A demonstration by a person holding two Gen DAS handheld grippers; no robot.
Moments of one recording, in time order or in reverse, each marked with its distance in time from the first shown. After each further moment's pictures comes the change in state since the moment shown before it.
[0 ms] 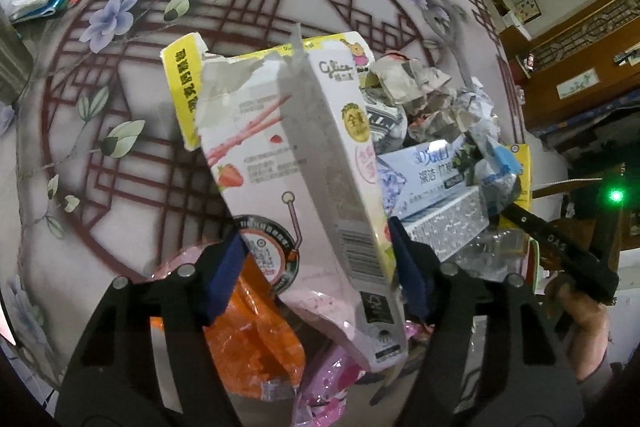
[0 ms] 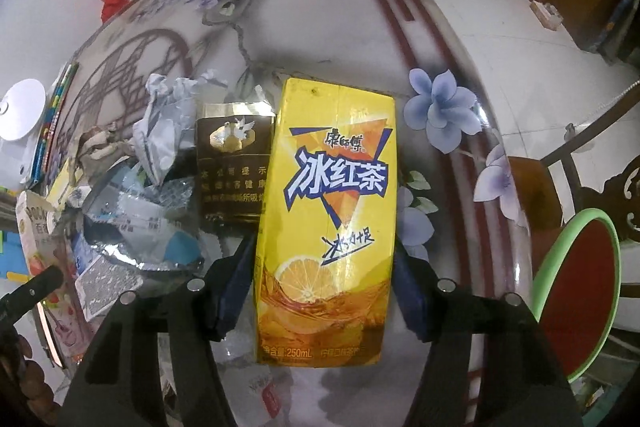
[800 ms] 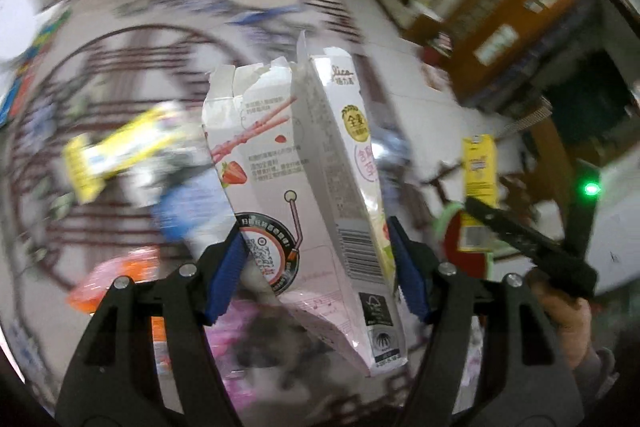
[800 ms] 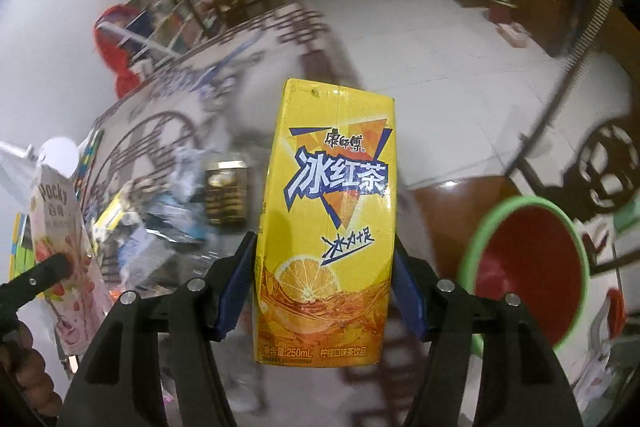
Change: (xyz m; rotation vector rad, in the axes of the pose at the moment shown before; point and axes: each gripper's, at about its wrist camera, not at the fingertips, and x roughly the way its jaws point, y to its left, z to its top) left arm -0.067 -0.138 -0.037 0.316 -0.115 -0.203; right arm -0.118 -0.082 -0.052 0.128 -0.239 0.031
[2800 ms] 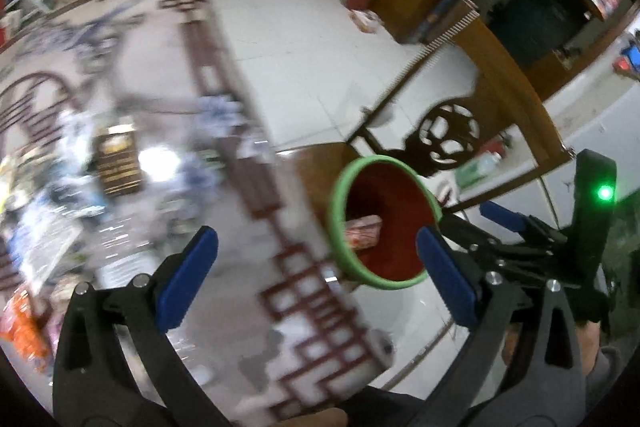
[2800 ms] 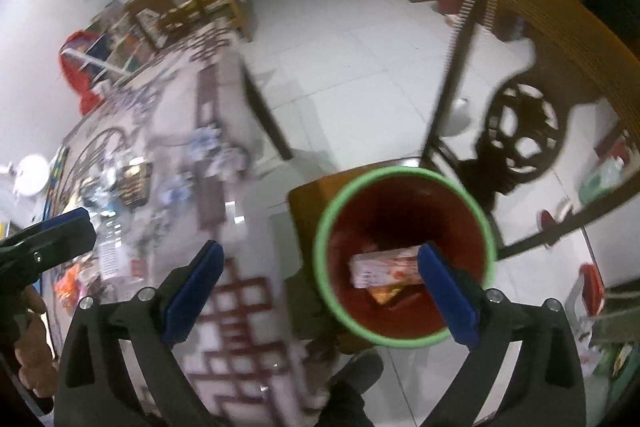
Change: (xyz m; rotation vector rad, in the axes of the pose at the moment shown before) left arm 0.076 -0.169 -0.017 0.220 0.106 -0.059; right arm -0.065 -0.129 -0.031 0.039 -0.010 -0.073
